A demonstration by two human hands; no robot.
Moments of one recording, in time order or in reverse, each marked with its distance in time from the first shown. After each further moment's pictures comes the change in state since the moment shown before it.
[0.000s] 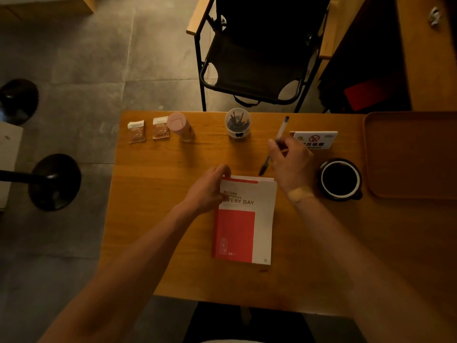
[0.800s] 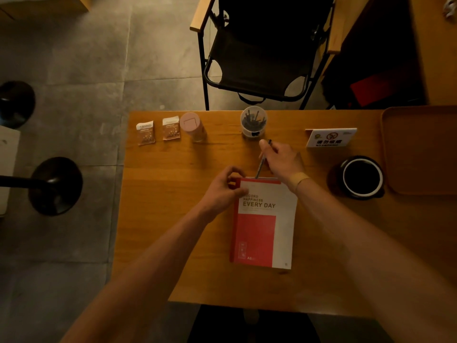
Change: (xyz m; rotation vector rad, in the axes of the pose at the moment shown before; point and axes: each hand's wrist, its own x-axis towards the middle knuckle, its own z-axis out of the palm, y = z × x) left_hand -0.006 -0.012 0.000 -0.882 -0.072 -0.173; right_hand 0.013 -0.009 0.047 -0.061 -0.355 0.187
